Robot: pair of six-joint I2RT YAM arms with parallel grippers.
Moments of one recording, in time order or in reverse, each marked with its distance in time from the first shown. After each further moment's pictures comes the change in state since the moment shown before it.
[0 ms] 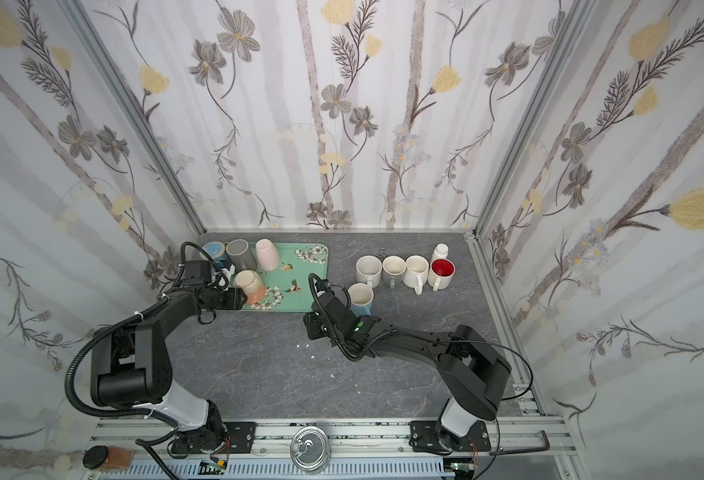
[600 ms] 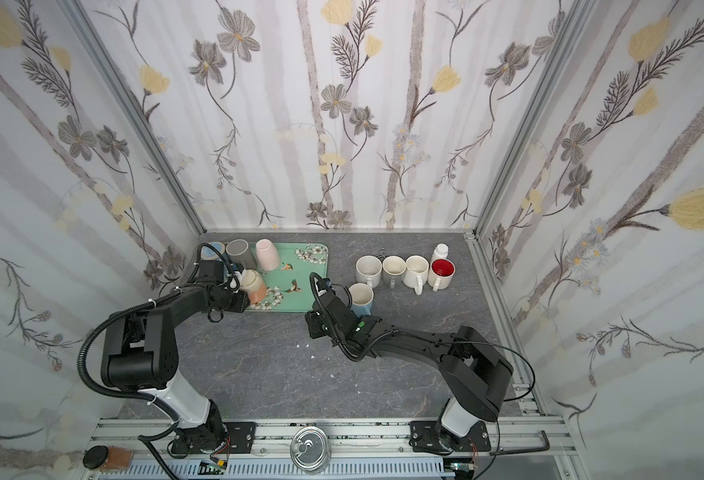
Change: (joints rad) left arm -0.061 0.077 0.015 -0.003 -0.076 0.064; right arm 0.000 -0.011 -0.006 -0.001 0.034 -0.019
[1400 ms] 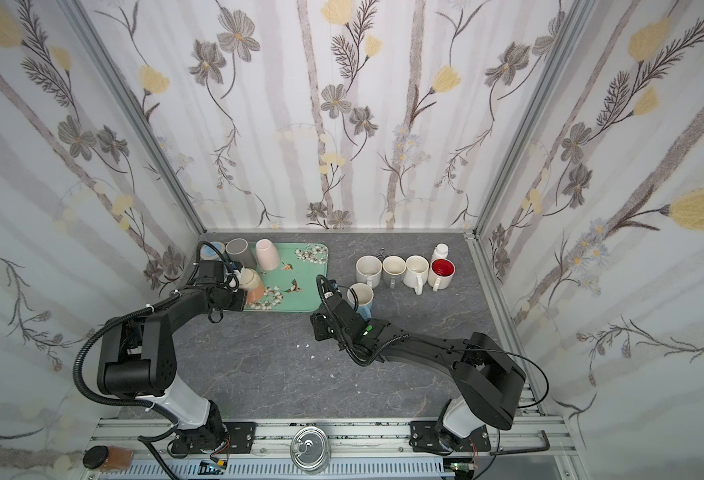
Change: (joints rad) left arm -0.017 -0.053 -0.027 0.032 -0.058 -0.012; right arm 0.000 -0.080 -0.062 -0.004 0.018 -0.001
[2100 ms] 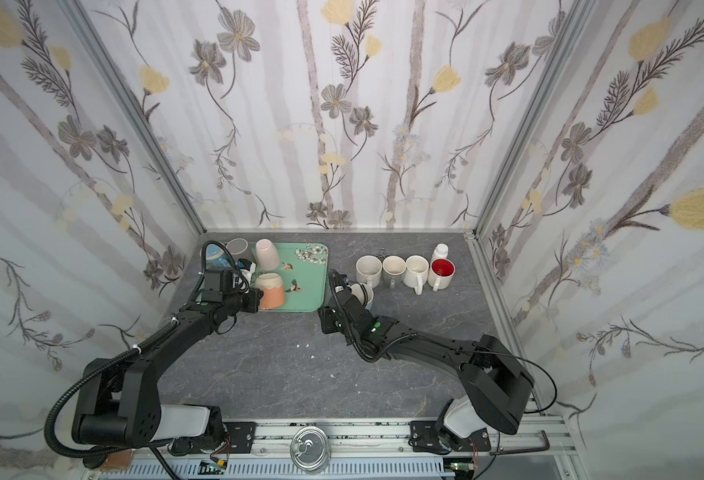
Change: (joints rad) left arm -0.158 -0.256 -0.181 0.199 0.071 -0.217; right arm -0.055 -0.040 -0.027 0.019 -0.003 0.021
